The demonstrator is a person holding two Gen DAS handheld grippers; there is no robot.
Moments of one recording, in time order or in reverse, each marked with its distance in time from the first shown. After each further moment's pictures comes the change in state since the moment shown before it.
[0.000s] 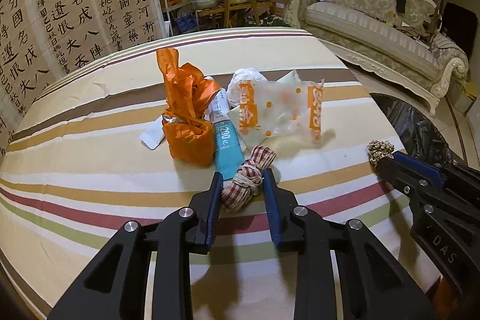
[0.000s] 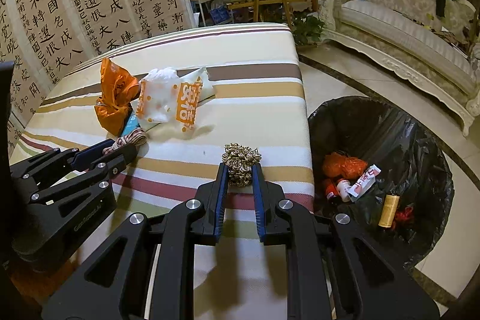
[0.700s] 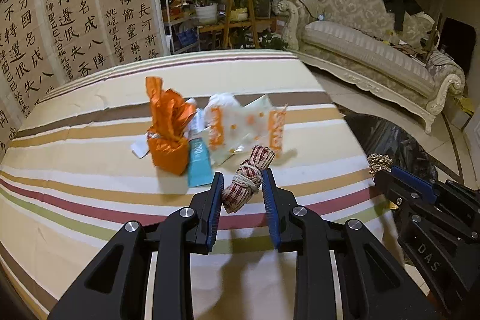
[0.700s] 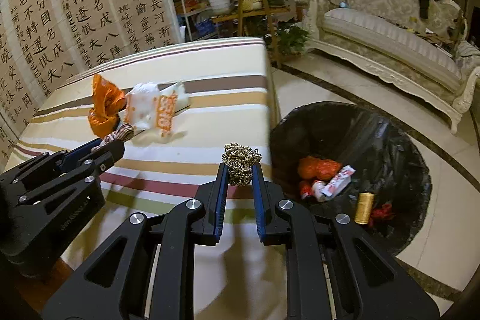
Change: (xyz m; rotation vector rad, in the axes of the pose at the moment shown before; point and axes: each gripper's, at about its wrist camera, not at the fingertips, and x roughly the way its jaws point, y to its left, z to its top) left arm -0.025 -0.028 0.003 -0.033 -0.091 -0.008; right arm -0.029 -0.025 -0.007 0.033 -0.065 -0.060
